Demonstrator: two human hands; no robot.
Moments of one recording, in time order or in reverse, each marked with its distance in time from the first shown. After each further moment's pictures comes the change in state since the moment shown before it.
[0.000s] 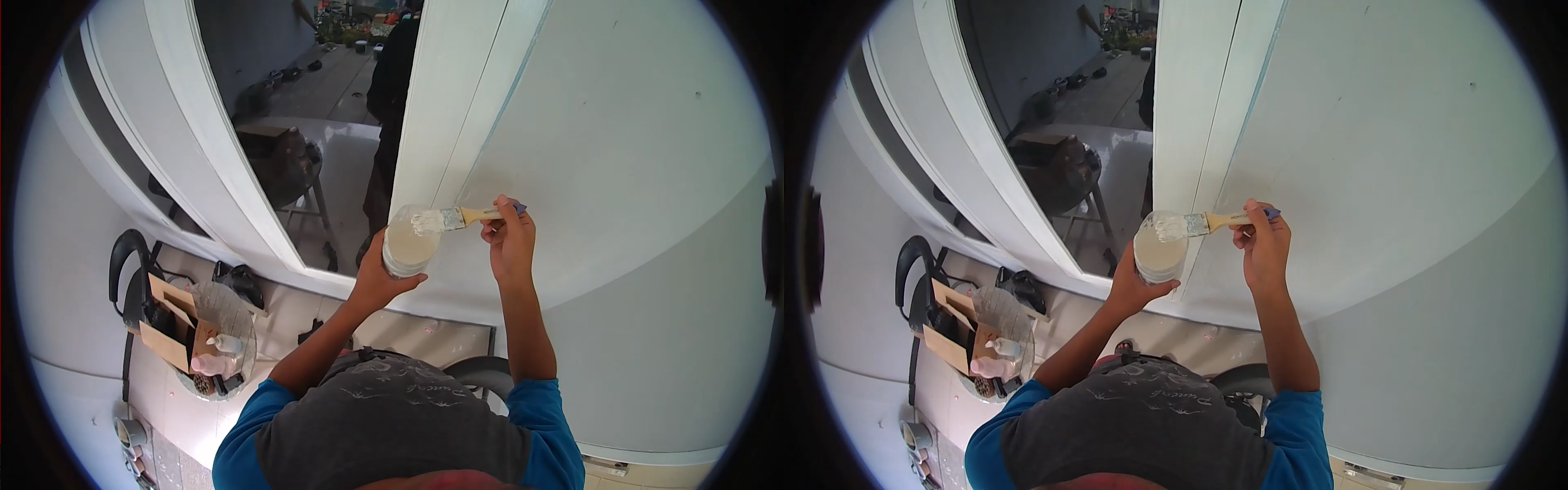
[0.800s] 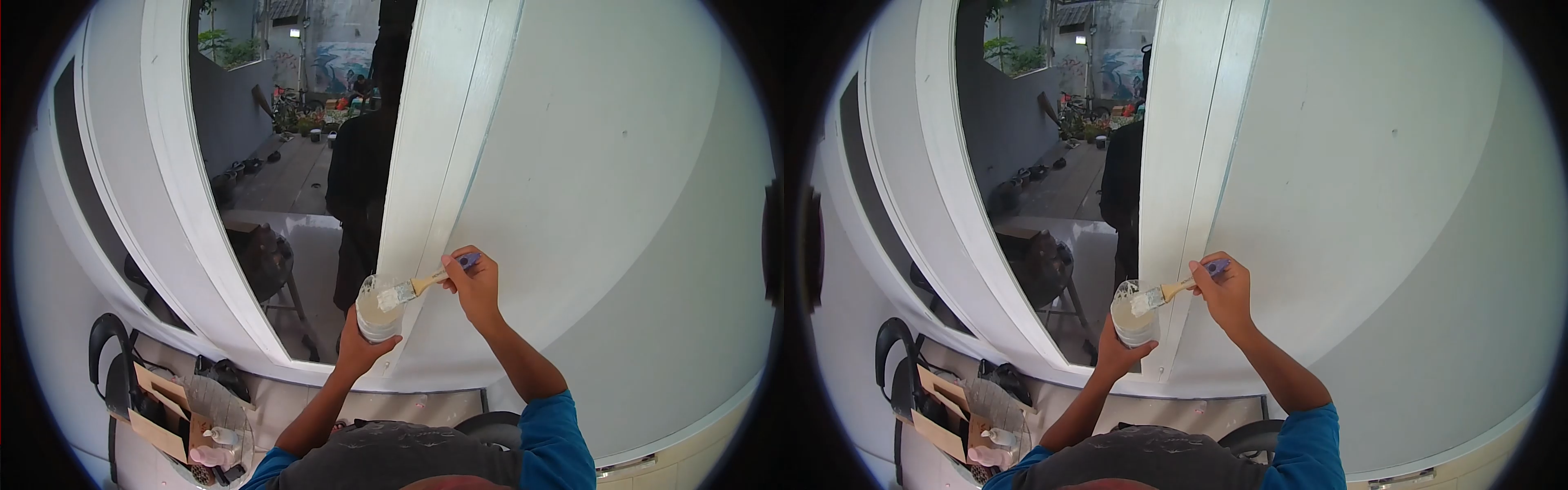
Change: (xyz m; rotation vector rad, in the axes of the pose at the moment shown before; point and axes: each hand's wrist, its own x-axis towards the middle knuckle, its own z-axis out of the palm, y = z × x) left_hand 0.030 0.000 -0.032 -0.104 0.027 0.007; right_hand 0.005 -0.042 0.071 -0.422 -0.146 -0.308
